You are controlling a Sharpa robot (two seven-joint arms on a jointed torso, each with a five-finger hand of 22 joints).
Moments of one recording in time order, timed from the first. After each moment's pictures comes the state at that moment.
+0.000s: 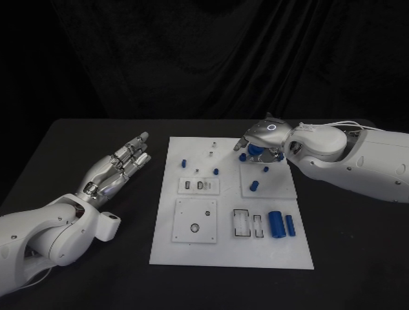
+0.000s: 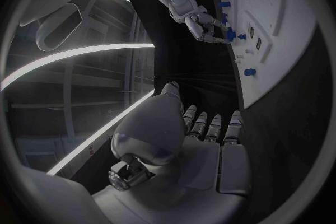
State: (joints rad) left arm 1.20 -1.06 -0.21 1.66 -0.26 -0.25 0.68; left_hand 1.36 0.25 -0.26 0.29 0.47 0.19 -0.08 0.03 0.03 0.04 0.00 0.03 0.01 0.00 0.09 0.00 0.00 0.16 0.05 0.23 0.03 0.02; right arm 1.45 -0.77 -0.25 1.38 -1.88 -0.25 -0.01; right_hand 1.42 -0.14 0.22 0.19 0.41 0.81 -0.02 0.07 0.07 0.90 0.04 0.13 0.07 1.46 -0.06 1.21 0.94 0.09 1.42 0.05 1.37 1.23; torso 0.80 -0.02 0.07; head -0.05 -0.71
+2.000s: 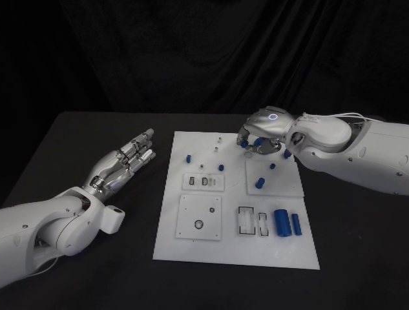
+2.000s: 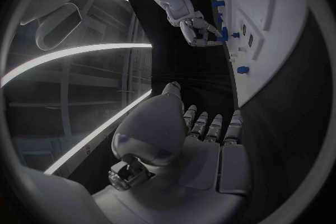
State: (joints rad) left arm 1.20 -1.05 -0.21 1.63 -0.26 -0.22 0.68; left_hand 1.38 0.25 -0.25 0.29 0.49 0.19 -0.07 0.03 0.03 0.04 0.02 0.03 0.01 0.01 0.11 0.00 0.00 0.16 0.05 0.24 0.04 0.02; right arm 1.48 -0.72 -0.25 1.34 -1.86 -0.33 0.05; right_hand 1.43 -0.12 0.33 0.15 0.40 1.08 0.01 0.19 0.14 1.19 0.01 0.12 0.08 1.45 -0.08 1.20 0.95 0.09 1.41 0.03 1.37 1.26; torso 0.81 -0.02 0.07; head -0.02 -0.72
